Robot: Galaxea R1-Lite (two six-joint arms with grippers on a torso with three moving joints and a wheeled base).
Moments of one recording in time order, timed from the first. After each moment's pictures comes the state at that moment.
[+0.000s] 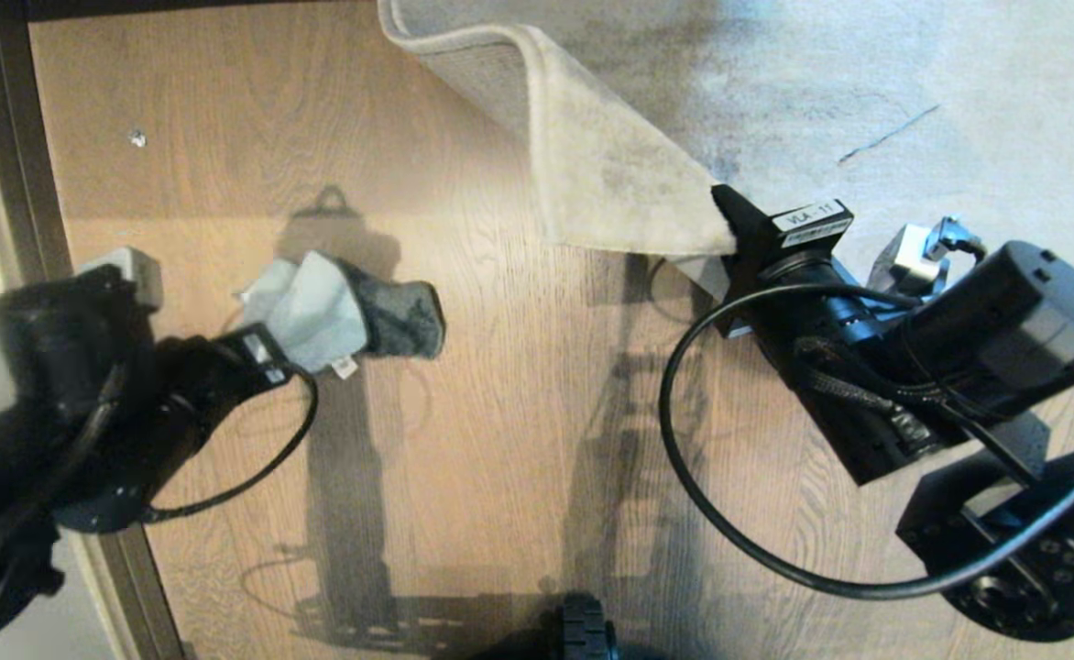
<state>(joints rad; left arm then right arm) -0.28 1.52 -0.54 -0.81 0.41 -0.38 0.70 1.78 -0.75 -1.52 -0.37 1.19</state>
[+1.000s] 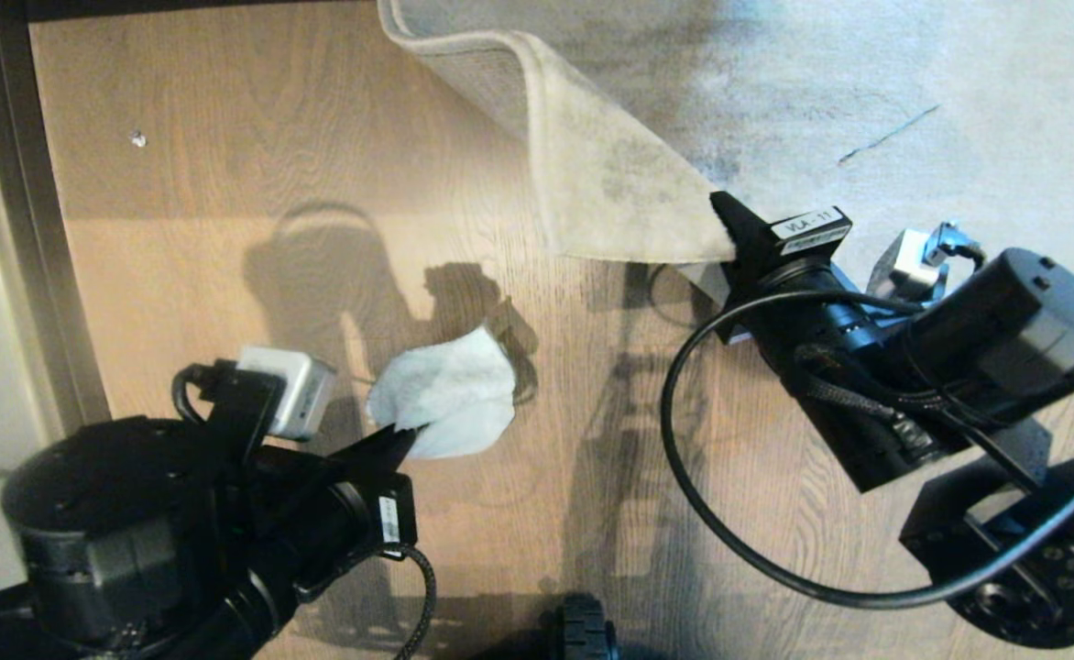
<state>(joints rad) -0.85 1.44 -0.40 -0.80 0.52 -0.19 0.70 1.78 -0.73 -1.52 -0.37 1.19</state>
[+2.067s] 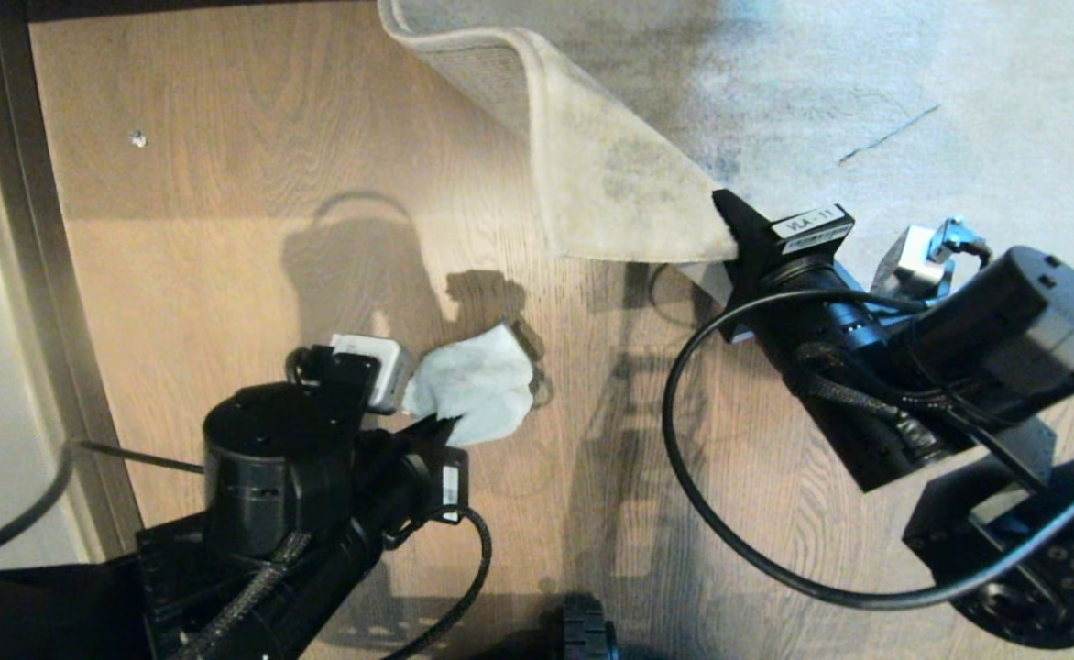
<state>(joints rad) -0.82 1.62 -0.52 -0.80 0.52 -0.19 0.70 1.78 -0.73 -1.52 -0.38 1.17</state>
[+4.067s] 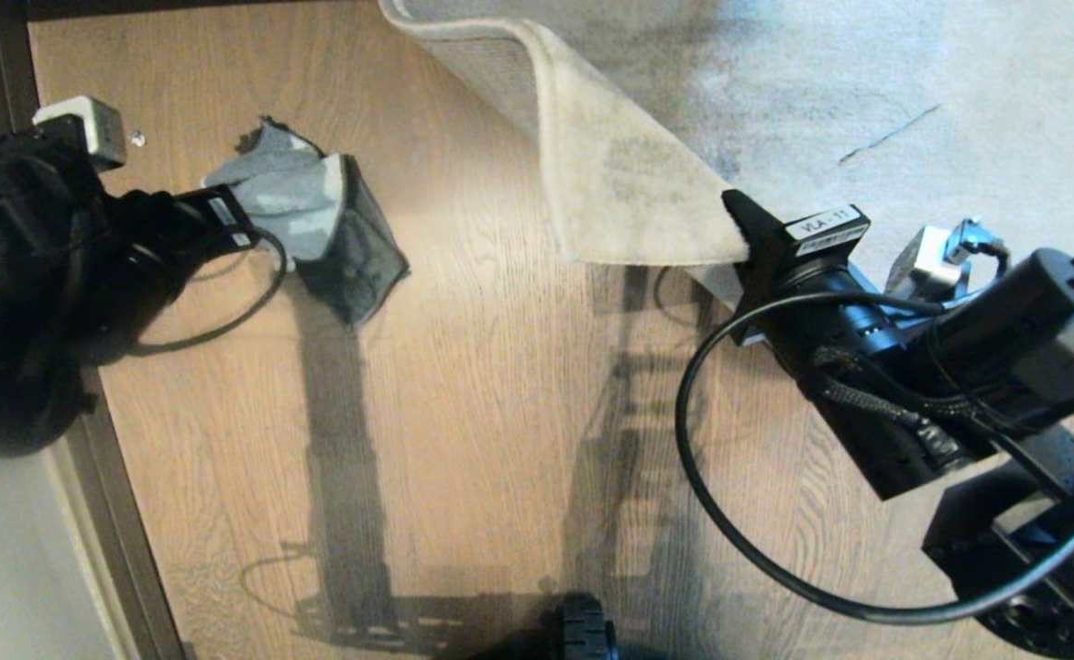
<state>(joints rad) -0.07 1.68 -0.93 -0.90 0.19 -0.20 0.70 1.75 -0.70 -1.52 -0.37 1.16</state>
